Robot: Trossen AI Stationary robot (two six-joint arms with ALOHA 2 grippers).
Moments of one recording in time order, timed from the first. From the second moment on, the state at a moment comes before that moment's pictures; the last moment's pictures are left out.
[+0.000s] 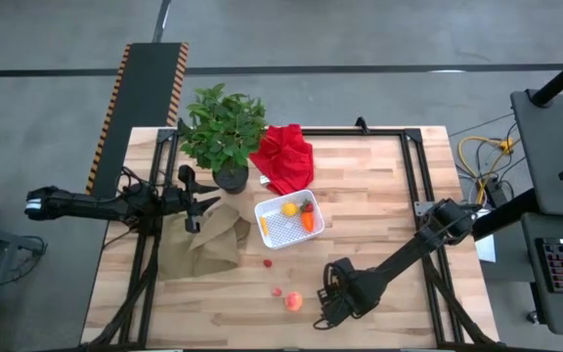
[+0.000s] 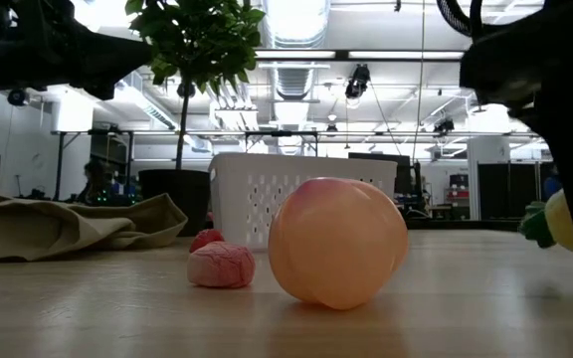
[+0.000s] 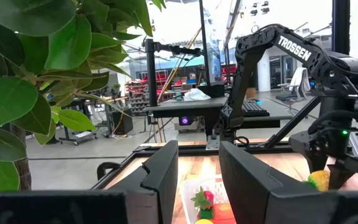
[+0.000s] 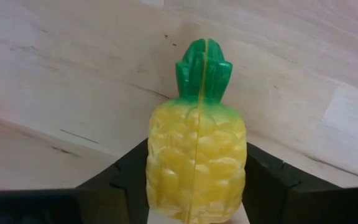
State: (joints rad) left arm -0.01 0.41 0.03 0.56 -0.17 0.14; right arm 0.65 2.00 1.40 -1.00 0.13 1.87
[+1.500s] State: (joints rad) left arm -0.01 0.41 0.03 0.56 -0.17 0.14; right arm 0.65 1.73 1.44 -0.79 0.47 0.88
